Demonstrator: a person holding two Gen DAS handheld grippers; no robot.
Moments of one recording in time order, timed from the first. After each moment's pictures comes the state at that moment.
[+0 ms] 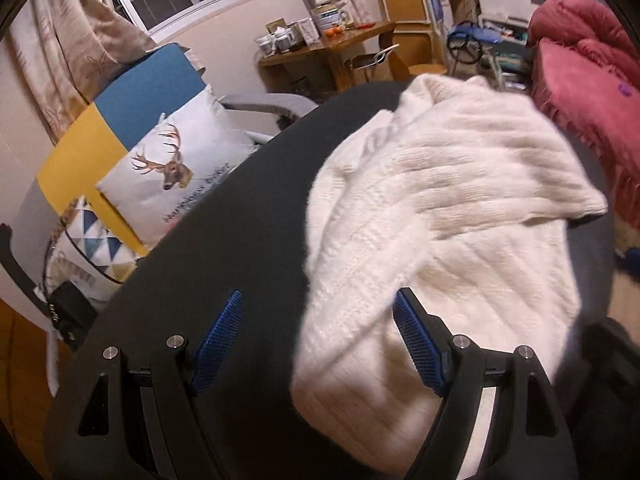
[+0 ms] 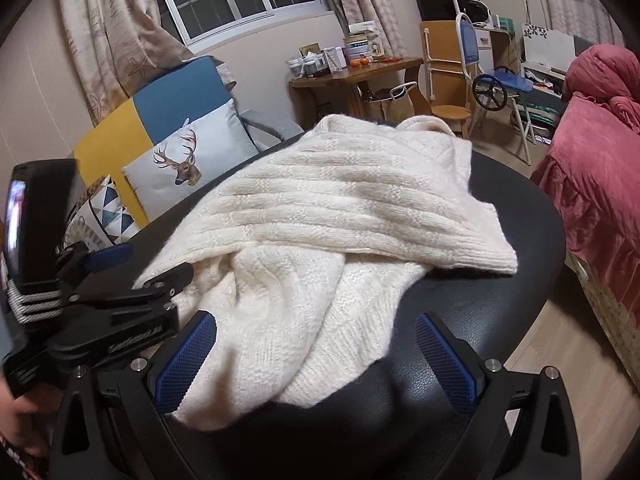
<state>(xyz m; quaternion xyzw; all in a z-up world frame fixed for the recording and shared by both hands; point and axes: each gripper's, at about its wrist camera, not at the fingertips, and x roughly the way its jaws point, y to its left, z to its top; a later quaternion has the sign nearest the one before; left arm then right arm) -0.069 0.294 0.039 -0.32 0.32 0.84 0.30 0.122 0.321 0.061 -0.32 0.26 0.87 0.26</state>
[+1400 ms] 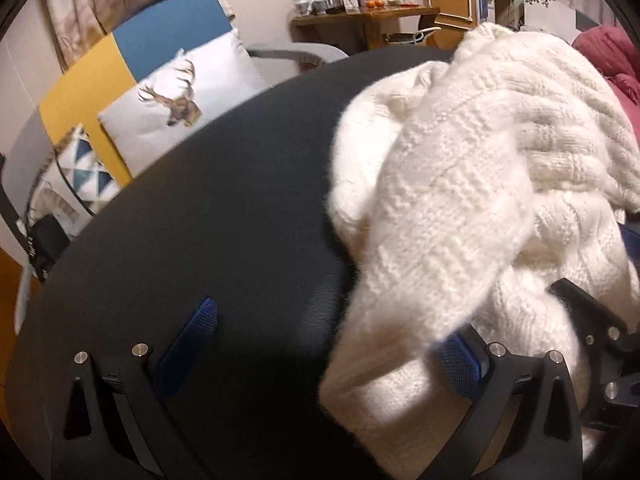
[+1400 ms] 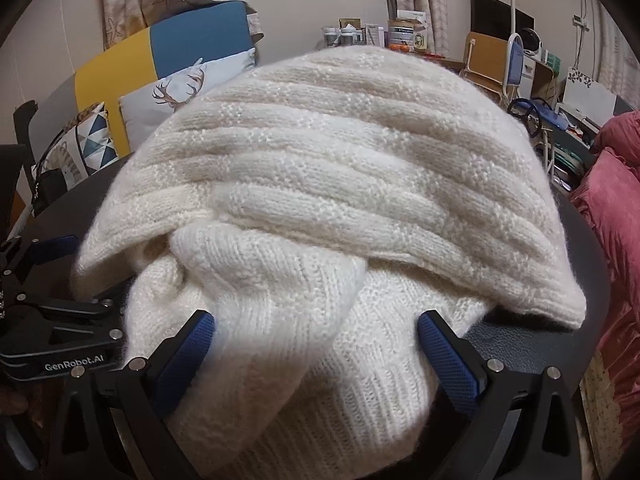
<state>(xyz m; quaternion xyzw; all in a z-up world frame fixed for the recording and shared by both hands) -0.103 0.277 -0.030 -0.40 0.25 0.84 0.26 0.053 0.342 -0.012 -0.38 0.15 0.88 0.24</state>
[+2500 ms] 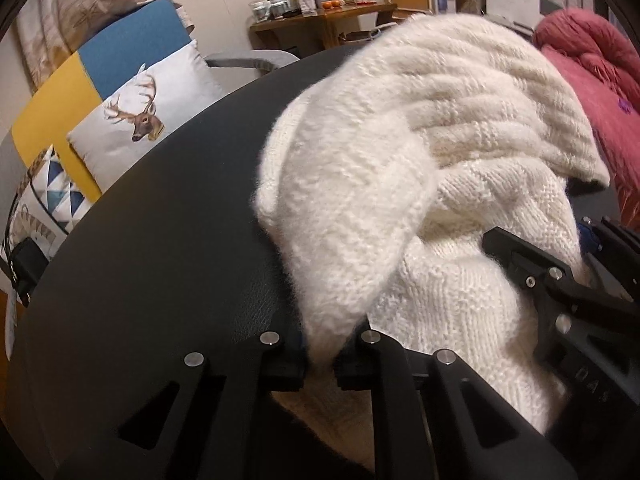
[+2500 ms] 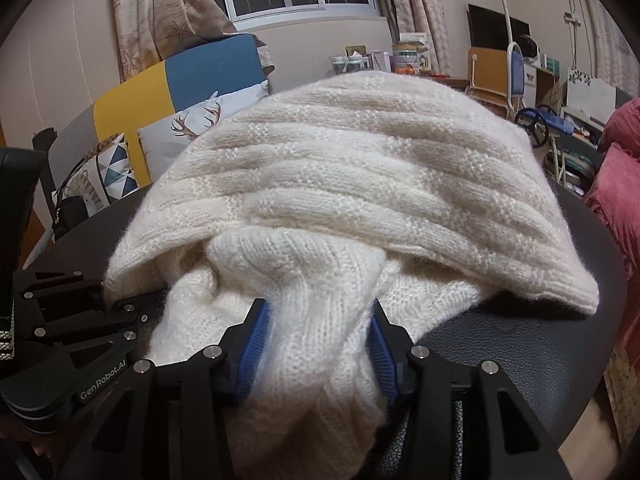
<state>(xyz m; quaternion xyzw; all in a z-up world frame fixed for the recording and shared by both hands) -0.078 0.311 -0.016 -0.39 0.26 0.82 0.31 0.068 0.340 -0.010 -0.32 0.18 0.90 0.22</state>
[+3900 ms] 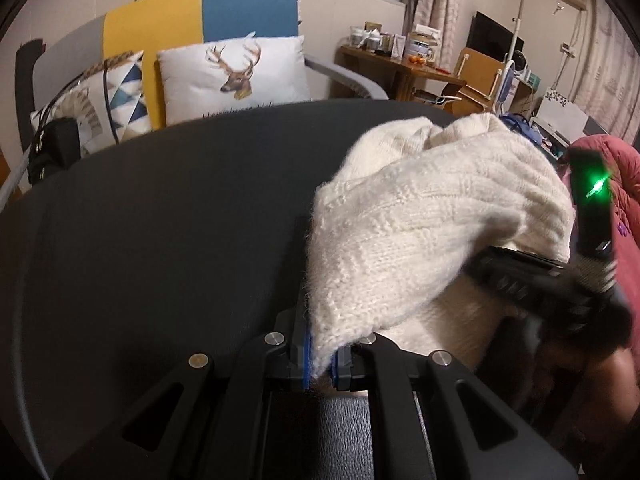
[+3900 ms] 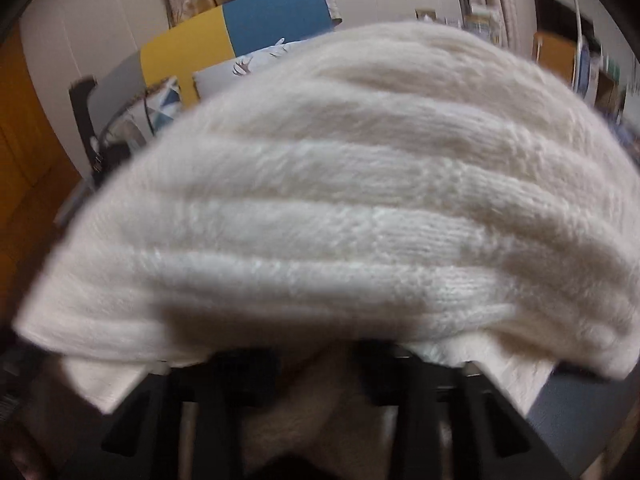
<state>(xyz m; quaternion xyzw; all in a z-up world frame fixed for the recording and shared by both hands) -0.056 0.148 0.028 -0.41 0.08 0.87 0.27 -0.011 0.266 -0.018 -0.39 0.21 0.89 0.10</state>
